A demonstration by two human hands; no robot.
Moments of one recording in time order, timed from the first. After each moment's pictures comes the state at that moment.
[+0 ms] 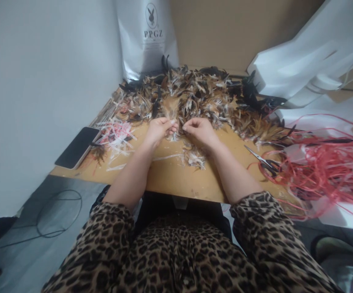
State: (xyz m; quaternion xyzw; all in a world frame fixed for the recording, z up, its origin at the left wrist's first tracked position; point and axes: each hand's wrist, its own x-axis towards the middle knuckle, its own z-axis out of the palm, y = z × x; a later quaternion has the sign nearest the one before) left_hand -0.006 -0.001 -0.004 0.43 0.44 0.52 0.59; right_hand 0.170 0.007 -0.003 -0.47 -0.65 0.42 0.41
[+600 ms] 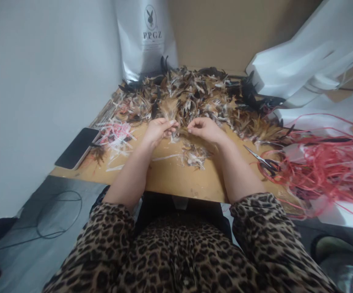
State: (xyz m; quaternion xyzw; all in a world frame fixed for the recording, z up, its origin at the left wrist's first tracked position) left_hand -0.010 -0.004 0.002 0.41 0.43 0.50 0.63; right_hand 0.194 0.005 0.015 -0.44 -0.70 0.47 0.33
